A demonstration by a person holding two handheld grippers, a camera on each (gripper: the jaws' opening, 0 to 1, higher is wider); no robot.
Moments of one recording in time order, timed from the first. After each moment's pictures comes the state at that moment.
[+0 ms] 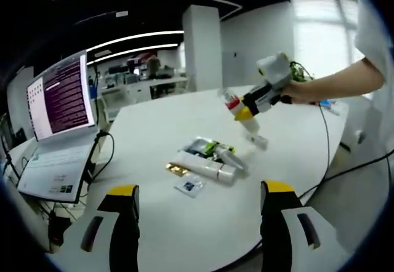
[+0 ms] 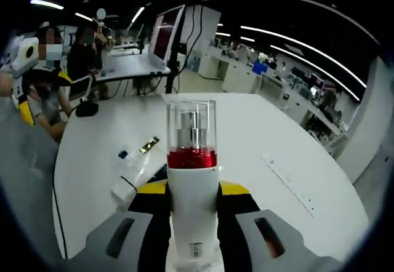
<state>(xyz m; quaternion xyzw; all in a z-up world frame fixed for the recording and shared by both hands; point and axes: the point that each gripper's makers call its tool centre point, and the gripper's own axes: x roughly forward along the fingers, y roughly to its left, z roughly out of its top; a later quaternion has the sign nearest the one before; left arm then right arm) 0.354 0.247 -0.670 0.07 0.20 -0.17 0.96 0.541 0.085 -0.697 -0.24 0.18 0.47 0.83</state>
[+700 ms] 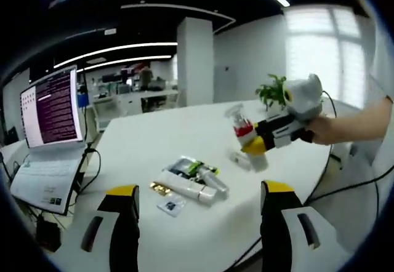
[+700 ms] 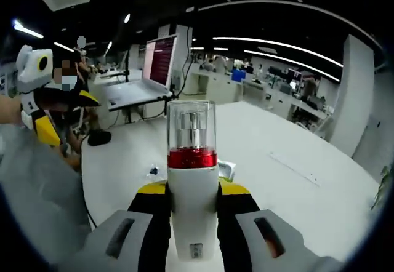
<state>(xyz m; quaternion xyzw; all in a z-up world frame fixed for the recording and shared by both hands) 0.358 0.203 -0.629 0.02 0.16 -0.21 0.96 0.451 0.083 -0.673 -0.16 0.16 0.43 0.87</state>
